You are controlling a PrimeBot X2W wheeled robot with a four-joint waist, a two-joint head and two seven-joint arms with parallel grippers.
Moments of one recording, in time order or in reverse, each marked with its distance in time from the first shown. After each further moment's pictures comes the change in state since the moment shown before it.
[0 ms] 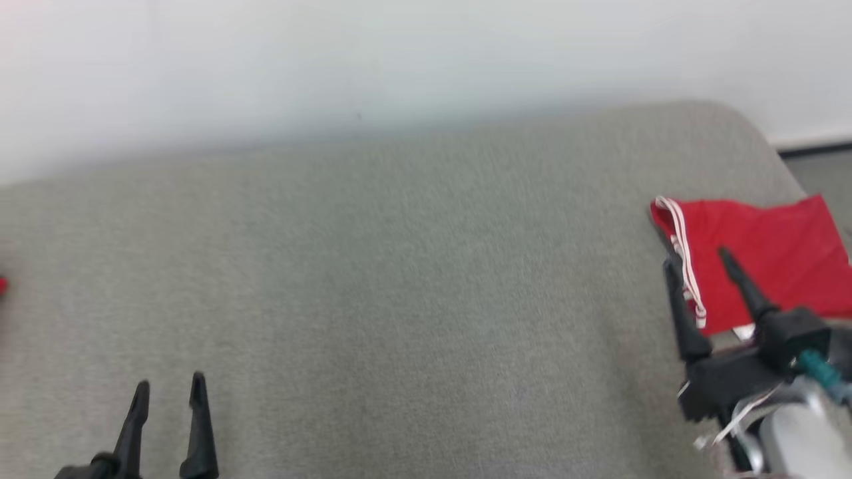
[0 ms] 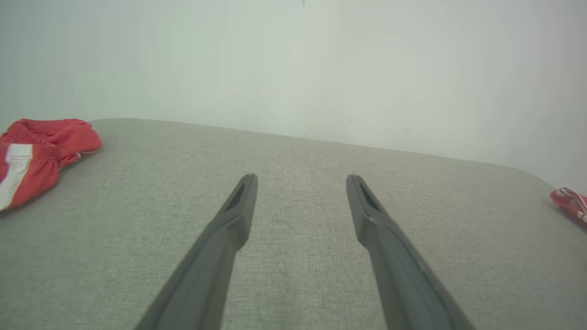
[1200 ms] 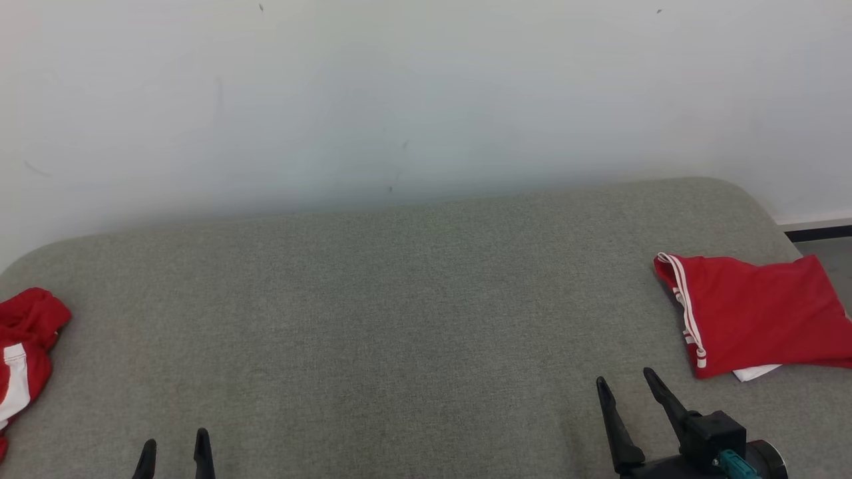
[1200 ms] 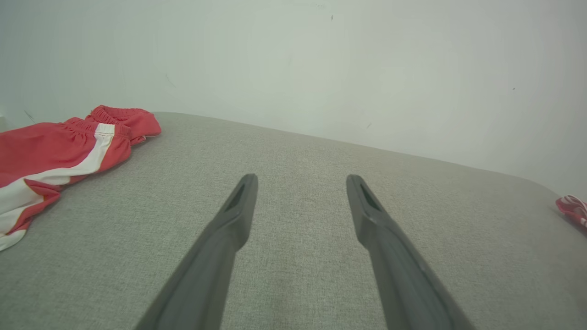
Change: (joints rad) left arm 0.103 -0.001 0.005 0.062 -0.028 0.017 0.000; right arm 0.222 0.198 0.019 0.066 -0.023 0.000 -0.032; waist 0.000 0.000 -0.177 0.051
